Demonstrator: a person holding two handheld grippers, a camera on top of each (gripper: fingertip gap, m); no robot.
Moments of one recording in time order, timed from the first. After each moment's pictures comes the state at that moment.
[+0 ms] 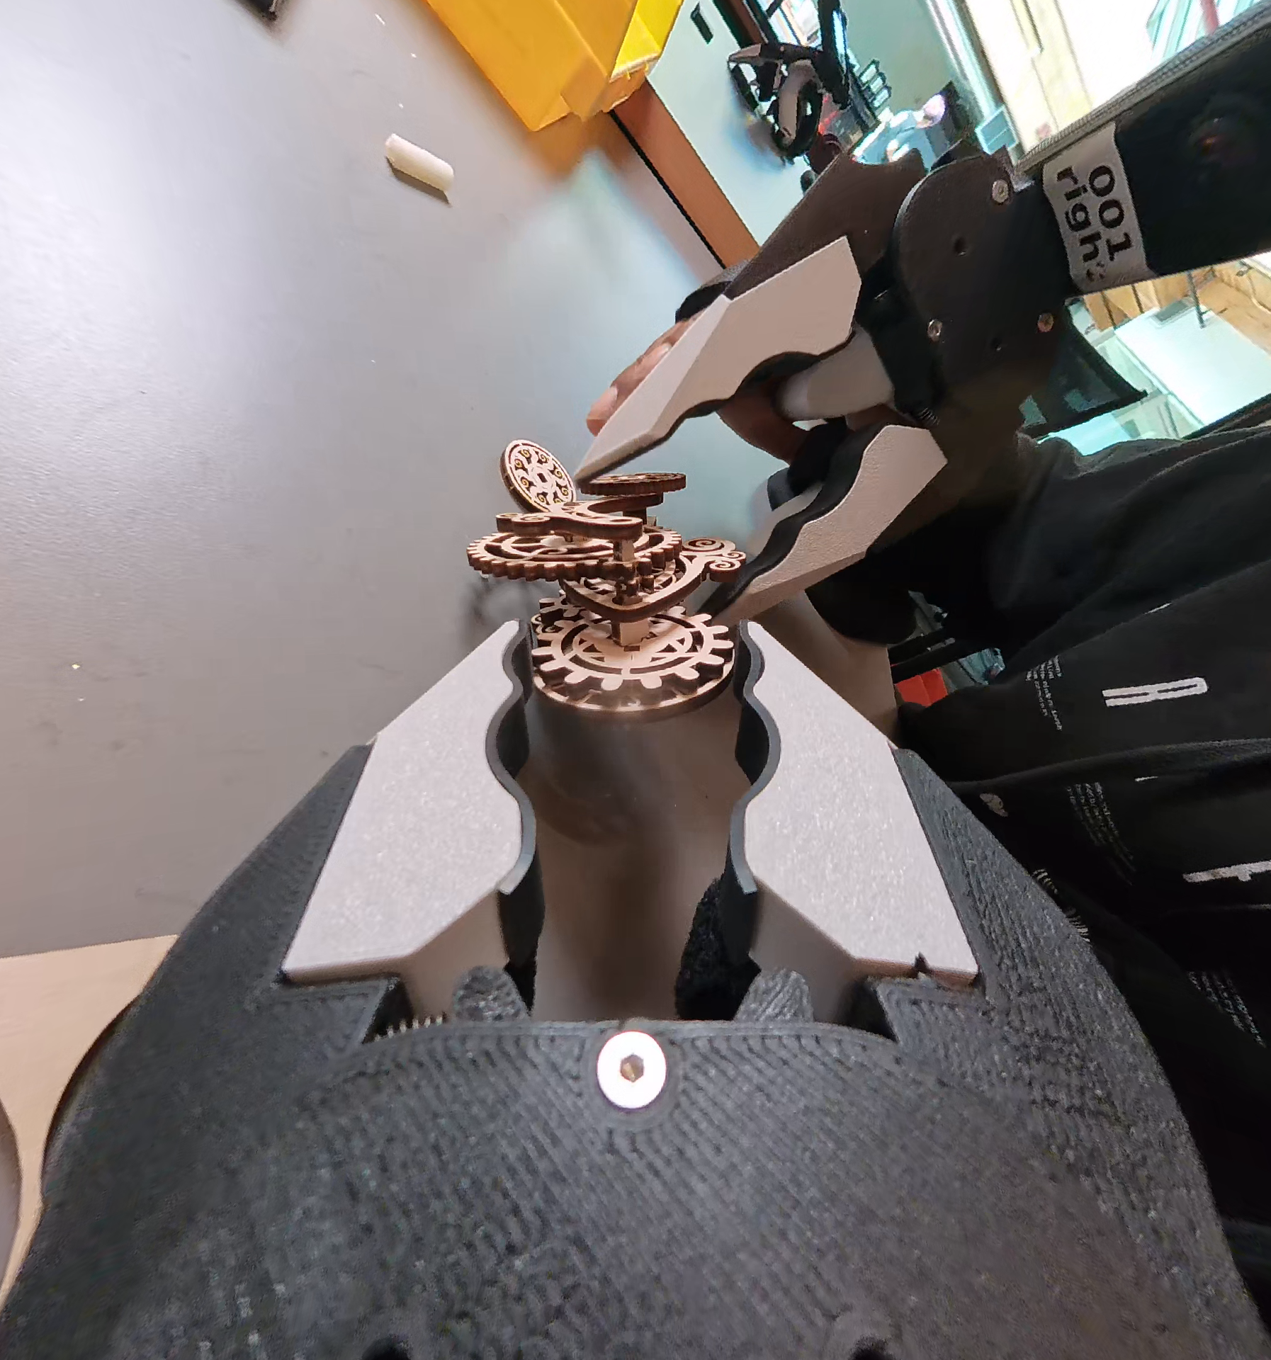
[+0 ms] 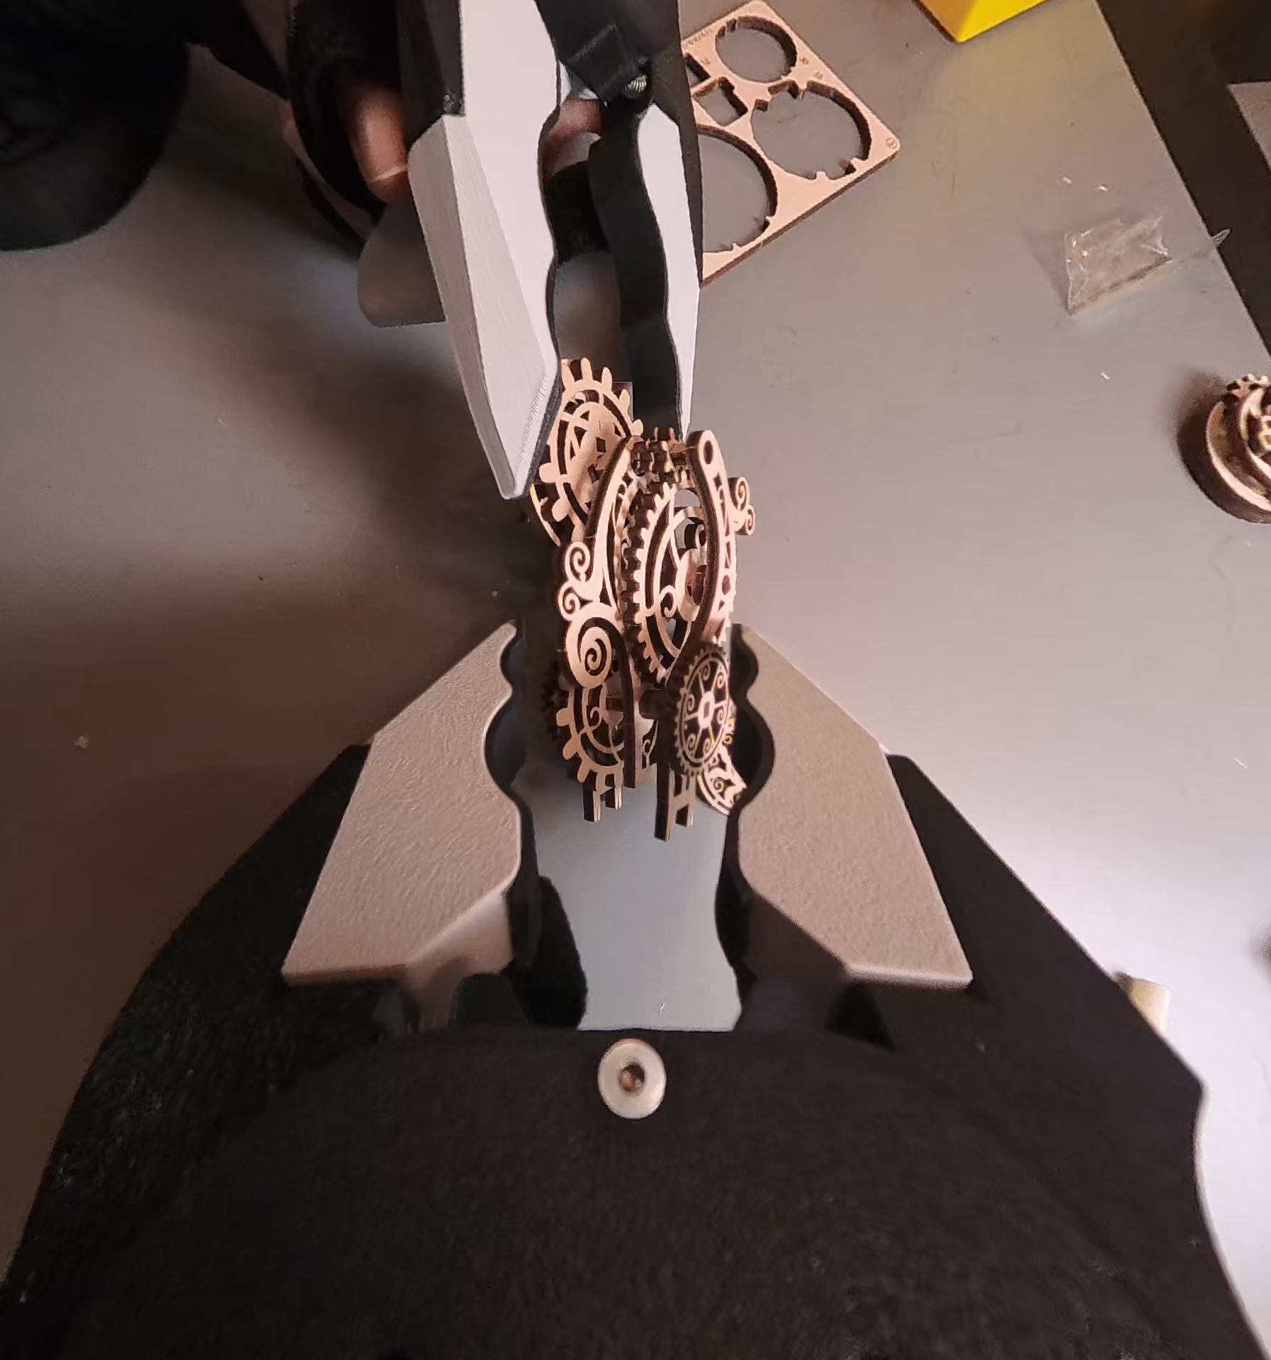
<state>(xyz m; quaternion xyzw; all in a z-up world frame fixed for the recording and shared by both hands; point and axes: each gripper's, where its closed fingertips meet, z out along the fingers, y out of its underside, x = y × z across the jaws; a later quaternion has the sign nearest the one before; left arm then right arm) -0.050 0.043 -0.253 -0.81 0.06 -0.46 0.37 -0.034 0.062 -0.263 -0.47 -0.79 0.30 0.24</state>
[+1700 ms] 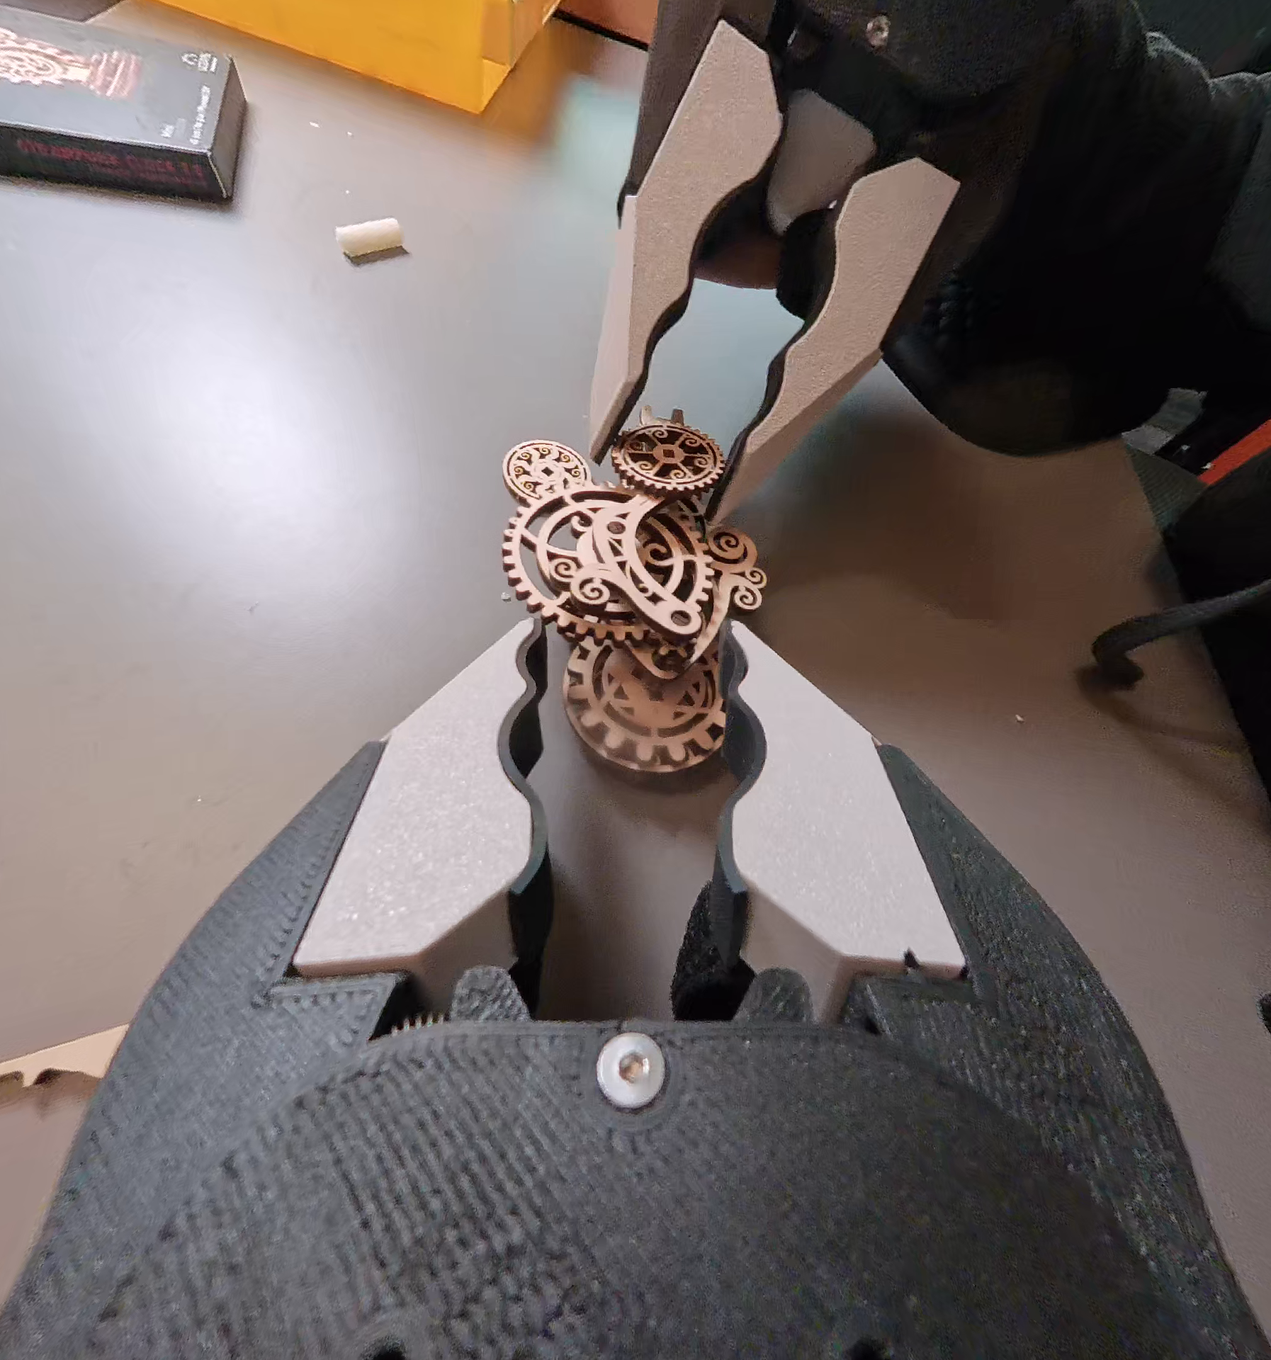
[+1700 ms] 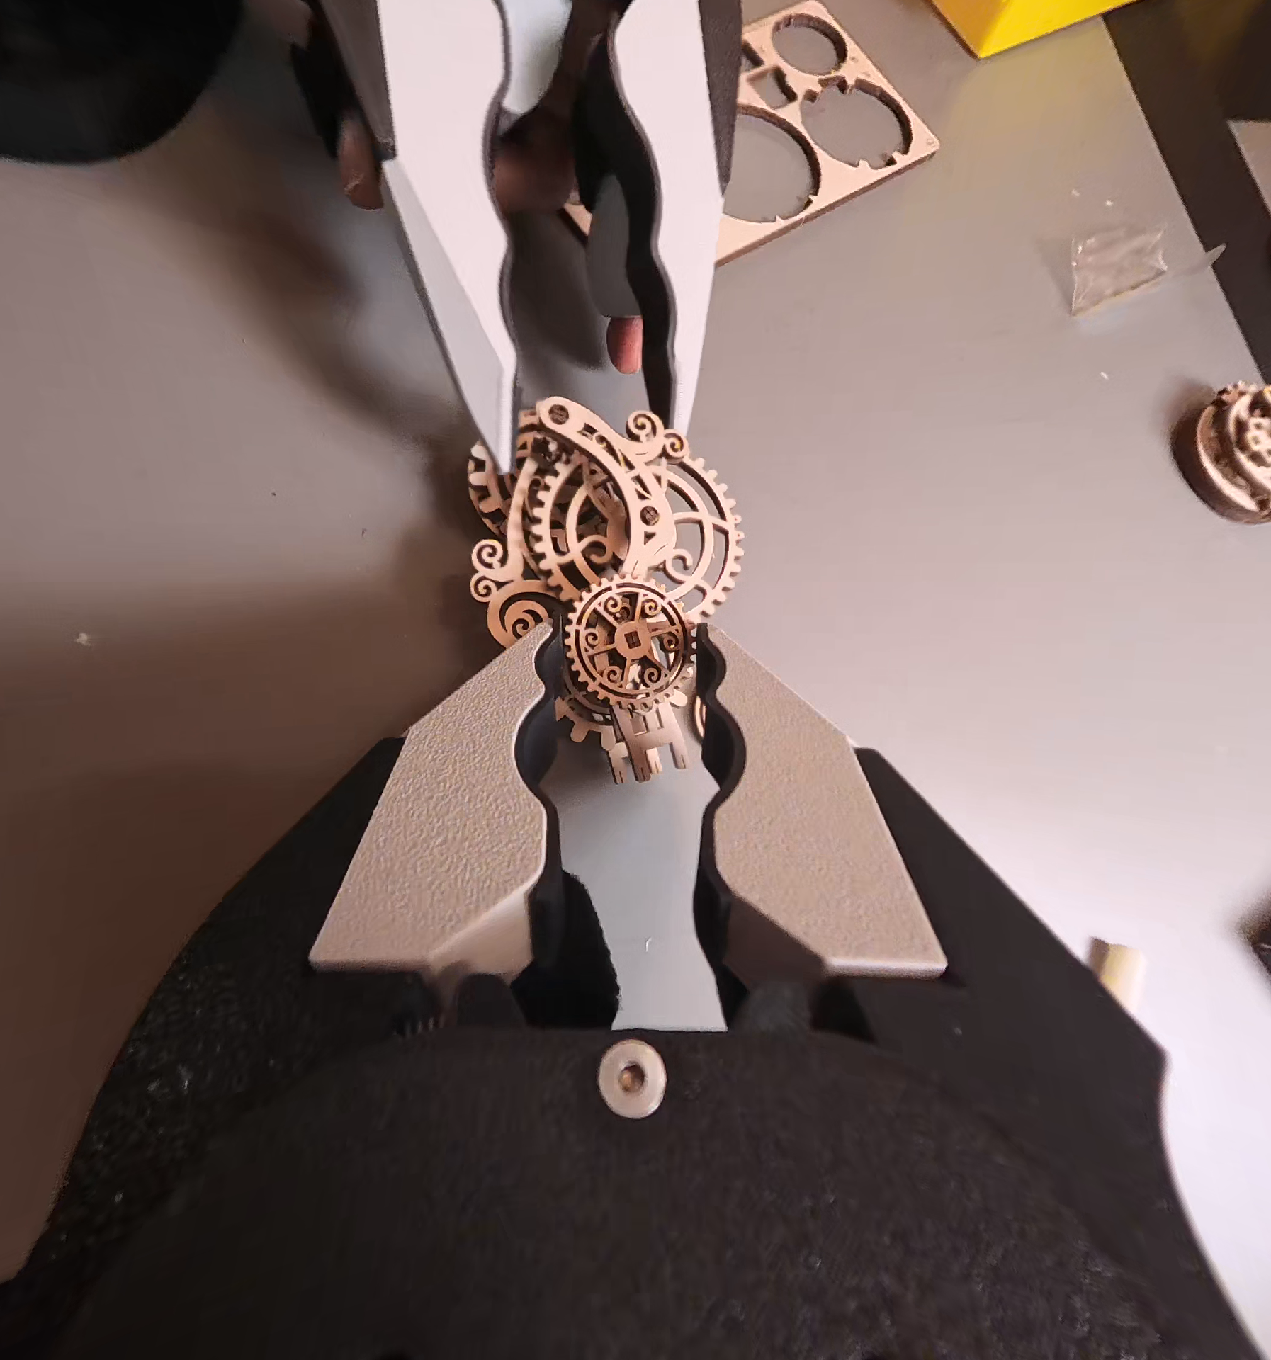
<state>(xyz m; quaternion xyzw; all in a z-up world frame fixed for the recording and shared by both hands) -0.044 0.038 -0.264 -0.82 0.26 -0.27 0.43 -0.016 0.068 -0.264 -0.44 -0.81 0.30 0.25</state>
